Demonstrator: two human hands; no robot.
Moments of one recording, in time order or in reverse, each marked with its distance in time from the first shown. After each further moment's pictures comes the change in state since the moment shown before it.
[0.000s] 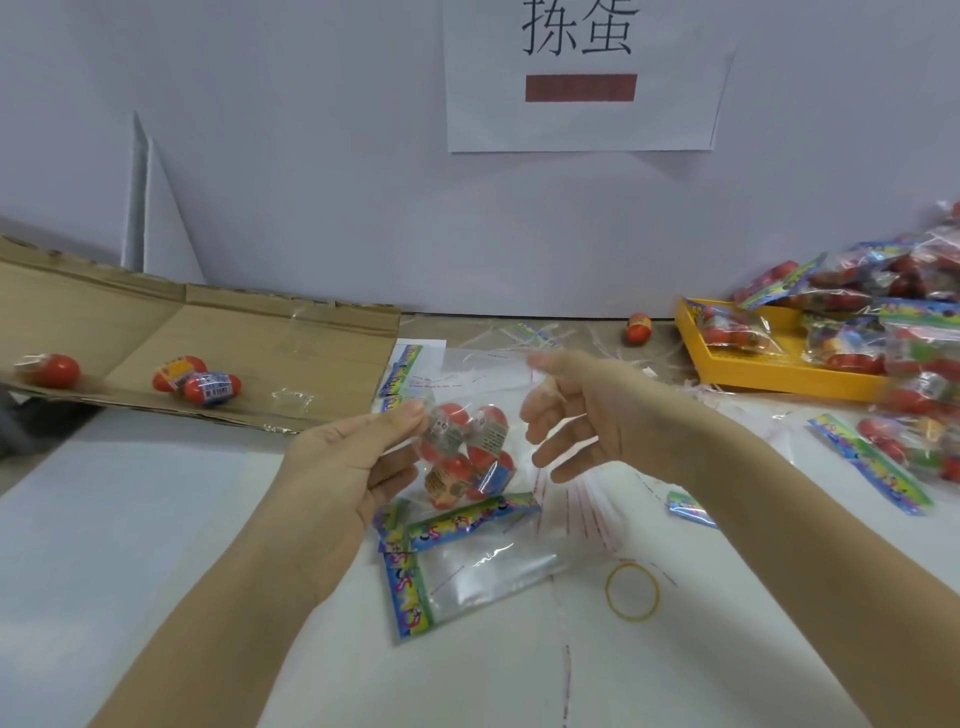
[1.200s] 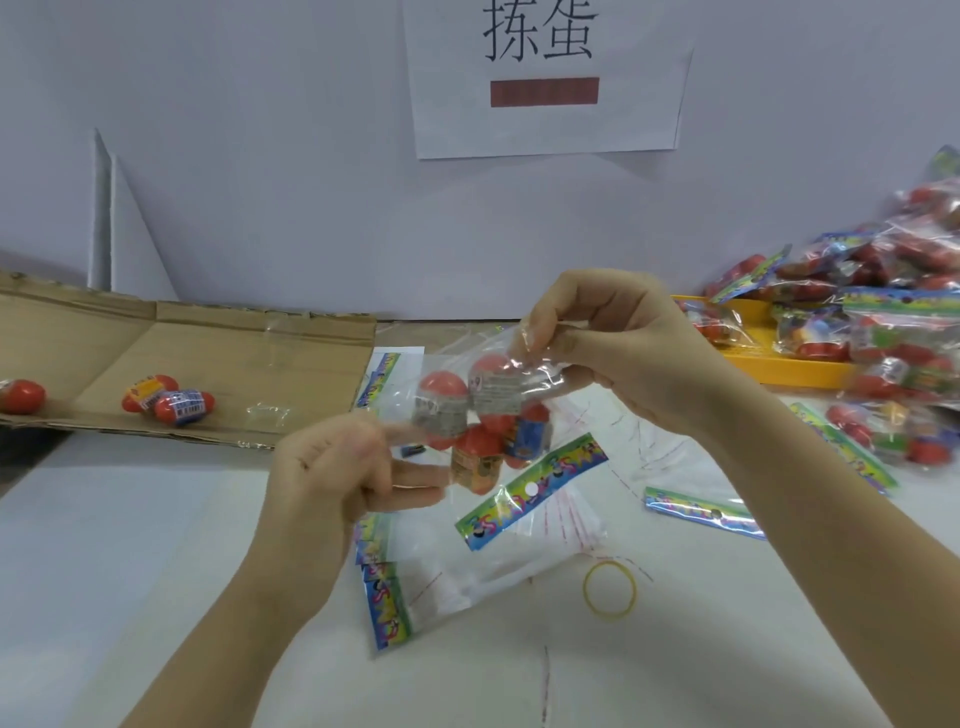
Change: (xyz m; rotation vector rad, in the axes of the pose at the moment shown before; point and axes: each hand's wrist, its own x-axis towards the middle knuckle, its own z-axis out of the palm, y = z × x) left_hand -0.022 0.004 0.009 0.153 -0.297 0.403; right_hand -0.026 -0.032 -0.009 0.052 -0.049 -0.680
